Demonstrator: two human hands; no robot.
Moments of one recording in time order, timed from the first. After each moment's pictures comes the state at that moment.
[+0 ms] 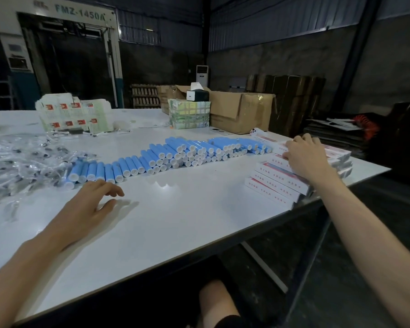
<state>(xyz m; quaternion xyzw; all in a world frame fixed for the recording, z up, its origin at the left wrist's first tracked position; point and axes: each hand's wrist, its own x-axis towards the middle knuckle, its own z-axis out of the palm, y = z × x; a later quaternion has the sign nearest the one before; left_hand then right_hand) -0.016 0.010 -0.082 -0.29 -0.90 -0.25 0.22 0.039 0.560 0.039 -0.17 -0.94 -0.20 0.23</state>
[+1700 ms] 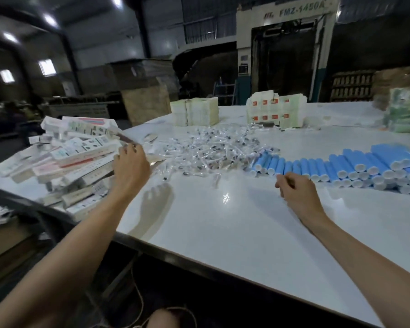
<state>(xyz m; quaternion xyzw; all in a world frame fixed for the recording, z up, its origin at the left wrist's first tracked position) 0.111 -0.202 0.005 0.38 -0.88 0.12 0.26 -0.088 0.161 -0.082 0.26 -0.79 0.54 0.11</state>
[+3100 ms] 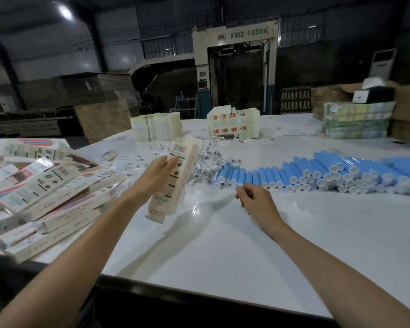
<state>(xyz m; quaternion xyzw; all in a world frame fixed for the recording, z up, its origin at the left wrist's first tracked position) 0.037 -0.100 0.024 0.09 -0.88 -0.42 0.21 -0.068 0.166 -0.069 0.26 -0.79 0.56 0.07</state>
